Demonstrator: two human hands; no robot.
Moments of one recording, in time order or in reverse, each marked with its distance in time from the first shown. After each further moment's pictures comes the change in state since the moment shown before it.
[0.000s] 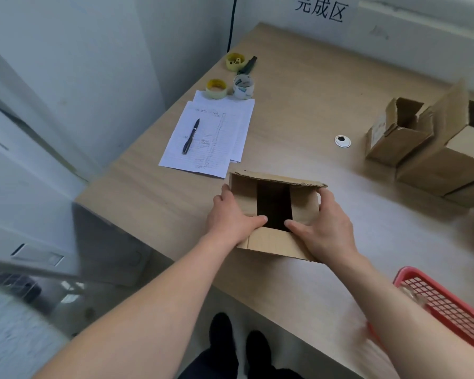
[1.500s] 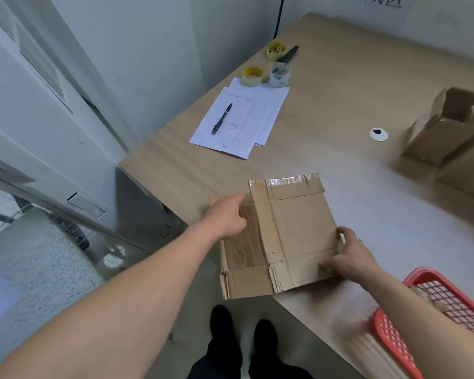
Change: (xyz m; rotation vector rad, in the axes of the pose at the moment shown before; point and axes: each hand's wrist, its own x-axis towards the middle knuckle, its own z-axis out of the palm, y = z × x) left_hand -0.036 -0.042 0.014 0.203 -0.079 0.077; right_hand -0.011 0.113 0.013 0.042 -0.514 0.212
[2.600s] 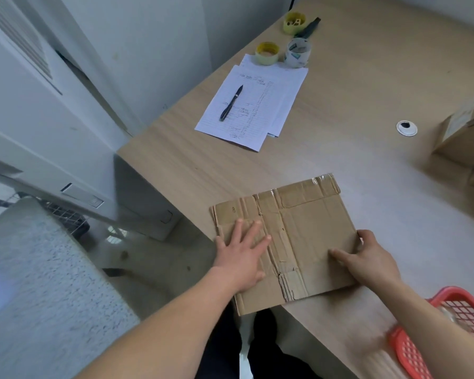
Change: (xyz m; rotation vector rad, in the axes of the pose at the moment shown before) left_hand -0.009 -0.034 0.081 0.496 -0.274 0.144; right_hand 0.035 0.001 0.012 -0.151 0.151 0.045
